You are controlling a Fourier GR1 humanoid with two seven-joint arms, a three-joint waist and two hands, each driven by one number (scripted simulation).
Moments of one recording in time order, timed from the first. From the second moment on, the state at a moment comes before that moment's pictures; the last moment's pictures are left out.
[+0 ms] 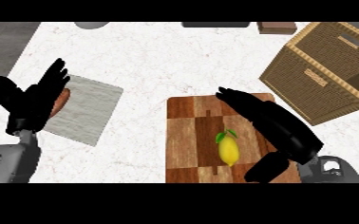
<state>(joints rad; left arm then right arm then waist) -0.20 0.37 0.08 -1.39 0.18 0.00 0.22 -0.23 -0.37 0.35 -1.86 0.42 0.43 0.23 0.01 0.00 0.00</state>
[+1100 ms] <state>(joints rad) -0.19 0.28 0.11 -1.42 0.09 -0.01 0.23 -0.20 -0.27 0.34 -1.57 0.71 0.44 0.00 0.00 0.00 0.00</state>
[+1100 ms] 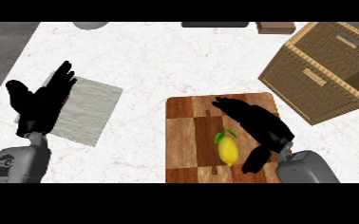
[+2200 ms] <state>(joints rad) -0.21 0.27 0.17 -1.39 0.06 -0.07 0.22 -0.14 -0.19 0.36 -1.51 0.92 0.40 -0.09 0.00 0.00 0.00</state>
